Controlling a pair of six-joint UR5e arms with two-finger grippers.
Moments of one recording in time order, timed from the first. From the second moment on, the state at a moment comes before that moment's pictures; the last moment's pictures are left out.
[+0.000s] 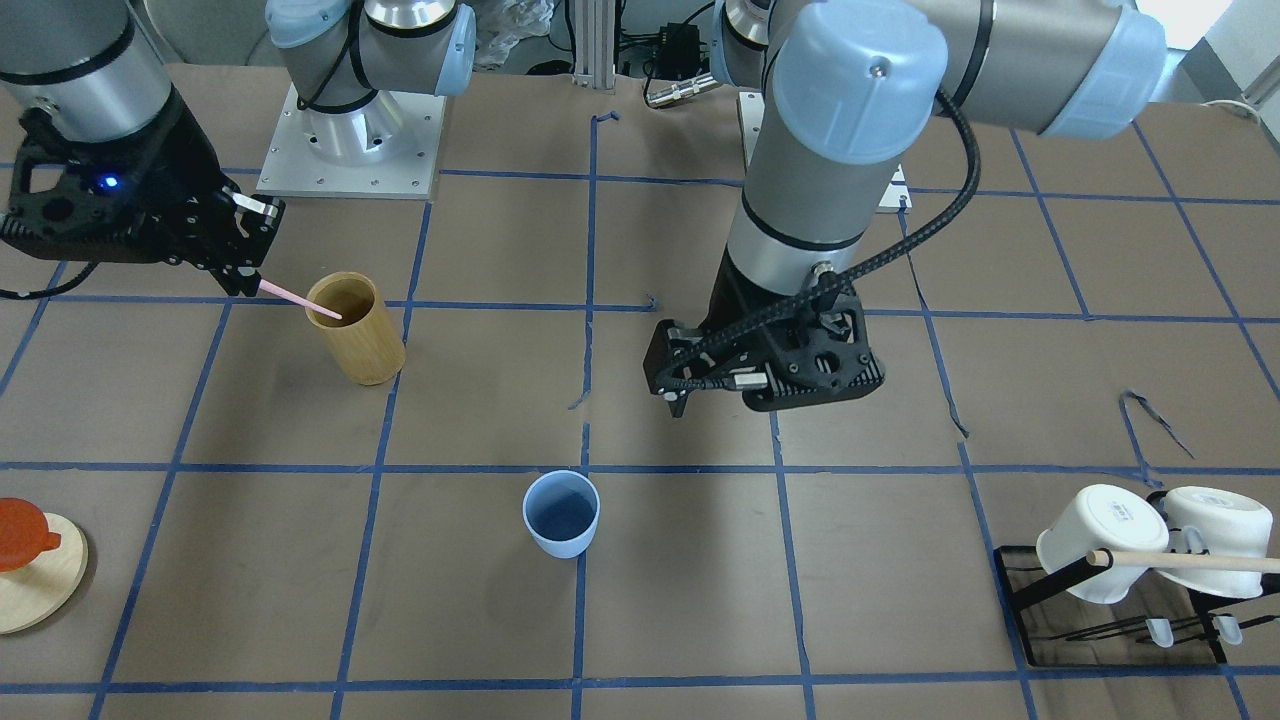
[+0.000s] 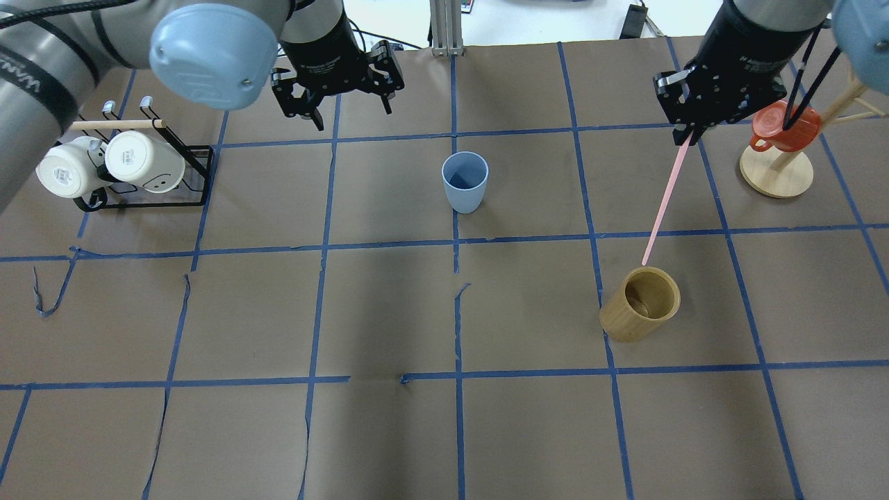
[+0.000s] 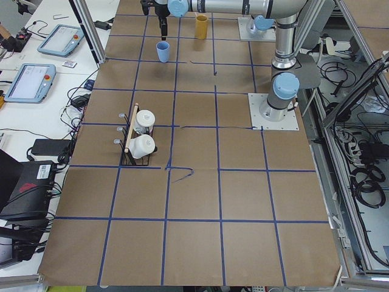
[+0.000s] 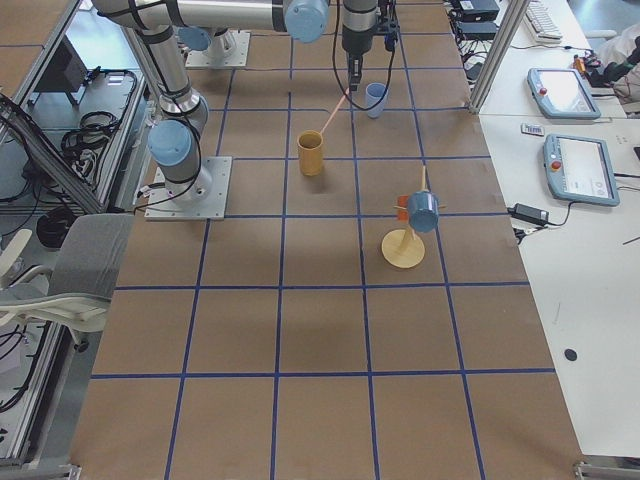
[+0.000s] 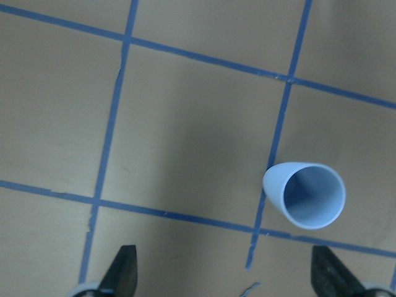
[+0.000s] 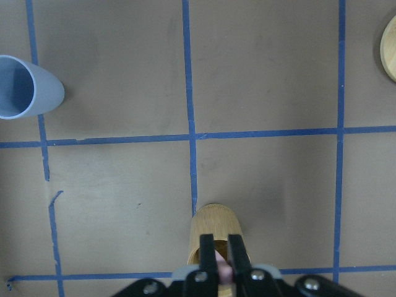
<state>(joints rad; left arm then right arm) -1.74 -1.82 -1.40 -1.40 1.55 -0.34 1.49 -1.54 1.50 -1.57 -1.51 -0.05</state>
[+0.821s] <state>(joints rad) -1.66 -1.63 -1.57 -1.50 1.57 -0.21 1.79 -1.41 1.46 -1.96 -1.45 0.22</state>
